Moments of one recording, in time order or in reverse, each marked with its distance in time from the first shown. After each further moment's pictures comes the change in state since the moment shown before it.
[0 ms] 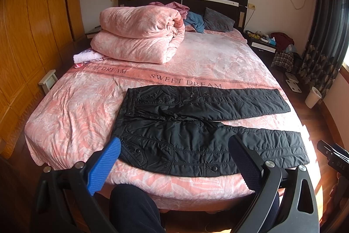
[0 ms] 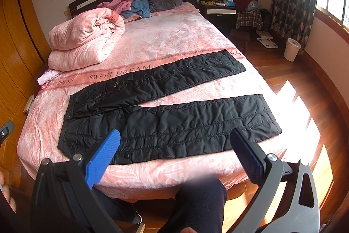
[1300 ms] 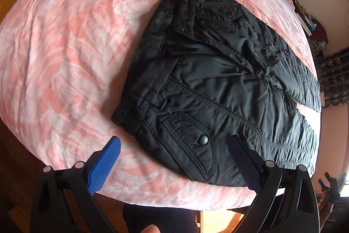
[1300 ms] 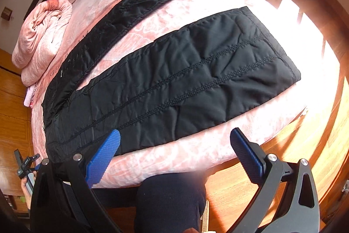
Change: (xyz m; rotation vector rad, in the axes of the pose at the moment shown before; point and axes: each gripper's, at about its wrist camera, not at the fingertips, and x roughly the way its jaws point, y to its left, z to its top) left arm 0.336 0.238 -0.064 -0.357 0.606 -0.137; right arm 0.209 -0.217 -0.048 0.384 0.420 0.081
